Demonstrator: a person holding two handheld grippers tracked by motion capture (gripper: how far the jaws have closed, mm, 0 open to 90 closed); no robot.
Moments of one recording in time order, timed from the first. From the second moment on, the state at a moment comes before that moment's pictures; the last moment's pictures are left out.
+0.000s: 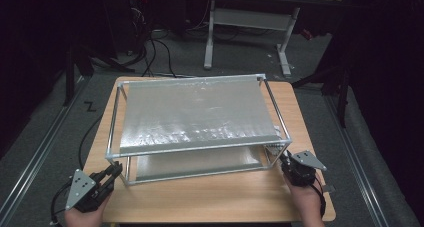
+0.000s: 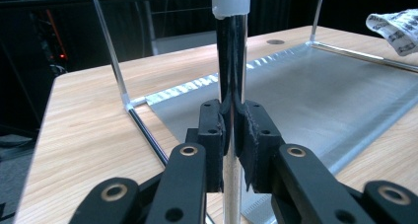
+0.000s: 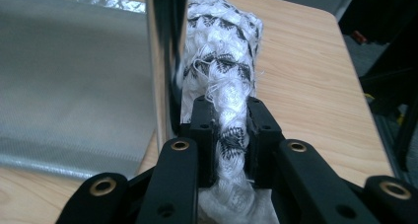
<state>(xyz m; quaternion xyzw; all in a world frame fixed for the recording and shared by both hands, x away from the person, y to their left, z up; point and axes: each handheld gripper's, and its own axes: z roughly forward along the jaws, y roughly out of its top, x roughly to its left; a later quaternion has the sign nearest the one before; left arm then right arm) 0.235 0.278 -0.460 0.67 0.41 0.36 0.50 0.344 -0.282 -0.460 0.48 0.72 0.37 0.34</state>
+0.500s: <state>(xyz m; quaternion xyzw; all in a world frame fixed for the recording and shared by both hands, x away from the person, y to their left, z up) 0.318 0.235 -0.452 0.68 0.43 0.36 0.47 0.328 -0.324 -0.459 0.50 0.69 0.37 0.36</state>
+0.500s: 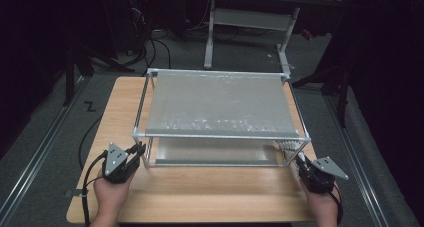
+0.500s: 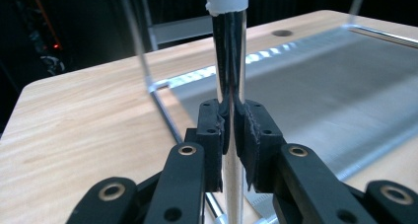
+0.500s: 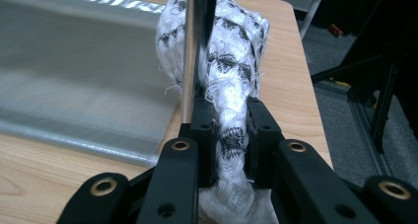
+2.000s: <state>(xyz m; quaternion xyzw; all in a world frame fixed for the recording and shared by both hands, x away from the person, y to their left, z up) 0.257 0.163 -0.466 0.74 0.33 0.25 0.53 0.275 -0.156 -0.486 0.34 0.82 0.36 0.28</state>
